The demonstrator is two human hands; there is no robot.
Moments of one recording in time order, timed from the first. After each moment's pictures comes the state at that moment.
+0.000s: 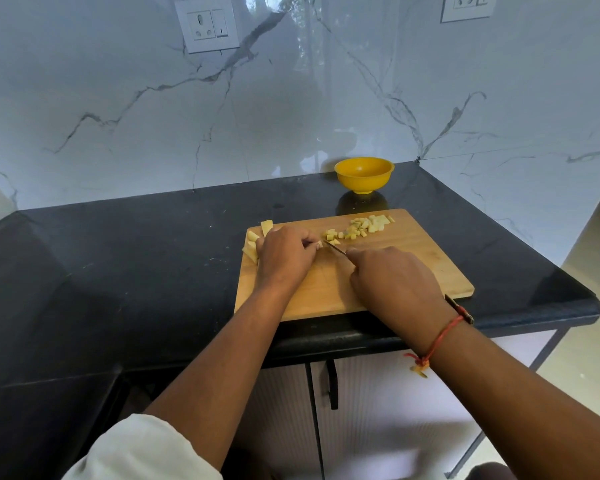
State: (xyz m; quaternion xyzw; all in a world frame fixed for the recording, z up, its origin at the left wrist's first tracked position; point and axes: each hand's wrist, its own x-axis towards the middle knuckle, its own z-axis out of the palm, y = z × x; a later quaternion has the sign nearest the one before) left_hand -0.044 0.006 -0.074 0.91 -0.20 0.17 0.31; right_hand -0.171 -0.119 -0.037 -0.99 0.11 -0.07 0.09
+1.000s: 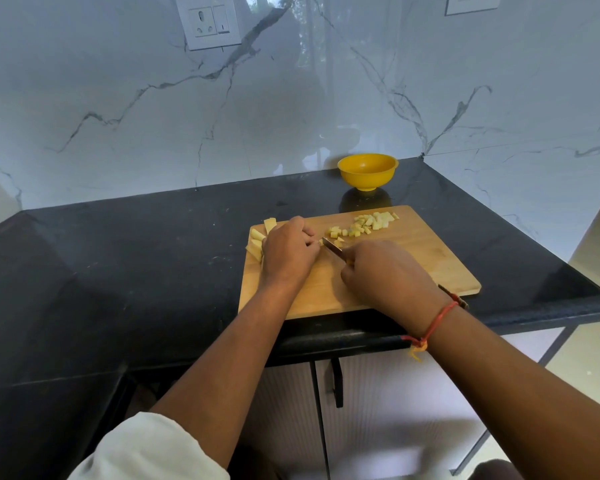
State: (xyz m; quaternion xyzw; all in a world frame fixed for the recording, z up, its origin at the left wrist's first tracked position) left_hand -0.044 0.003 -0.077 0.90 -0.19 0.17 0.35; right_hand -0.154 -0.108 -0.034 -0.98 0.11 -0.03 0.13
